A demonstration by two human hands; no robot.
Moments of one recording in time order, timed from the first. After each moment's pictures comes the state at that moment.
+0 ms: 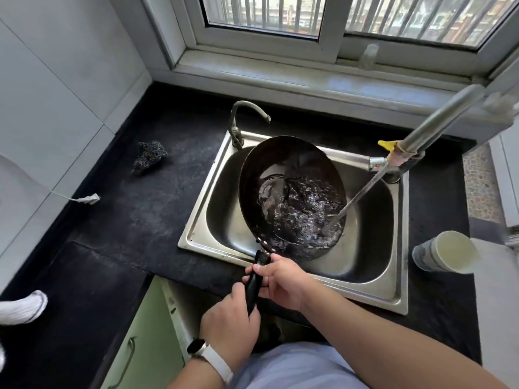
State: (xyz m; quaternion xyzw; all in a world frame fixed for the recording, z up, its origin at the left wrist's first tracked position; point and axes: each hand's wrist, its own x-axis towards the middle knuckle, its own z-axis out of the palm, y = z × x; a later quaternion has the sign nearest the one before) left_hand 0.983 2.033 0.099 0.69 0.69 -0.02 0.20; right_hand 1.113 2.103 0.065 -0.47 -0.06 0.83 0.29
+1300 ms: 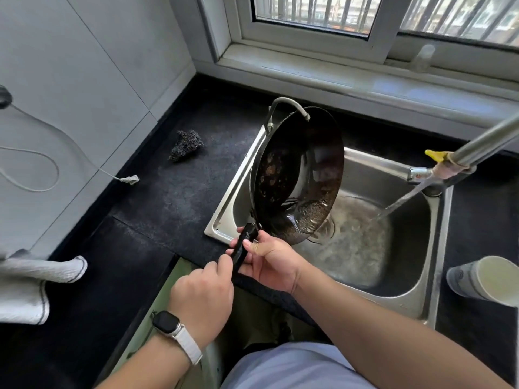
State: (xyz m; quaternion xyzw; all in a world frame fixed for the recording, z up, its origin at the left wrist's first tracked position) left_hand 0.924 2.054 0.150 0.77 0.63 -0.04 -0.07; right_hand 1.069 2.134 0.104 -0.28 -0.06 0.92 0.28
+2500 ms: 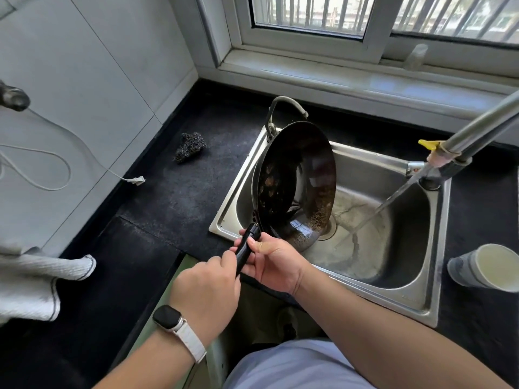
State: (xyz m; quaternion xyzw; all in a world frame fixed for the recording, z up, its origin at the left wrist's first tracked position) left_hand 0.933 2.046 0.182 0.78 0.62 -0.06 -0.06; right_hand 1.068 2.113 0.114 -0.27 -0.03 0.92 0.30
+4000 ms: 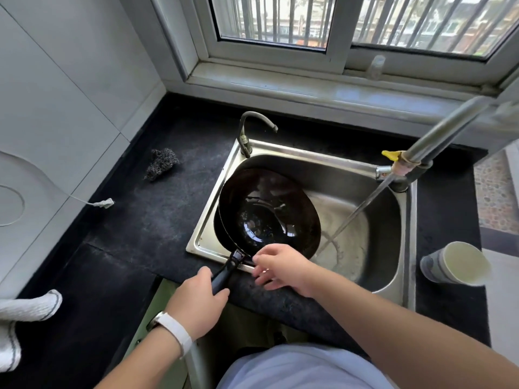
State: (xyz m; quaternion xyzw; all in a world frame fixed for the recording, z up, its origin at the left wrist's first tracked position) left_hand 0.925 2.081 0.134 0.59 0.75 -0.04 0.30; right_hand 1.123 2.132 0.105 -0.56 -0.35 0.74 0.14
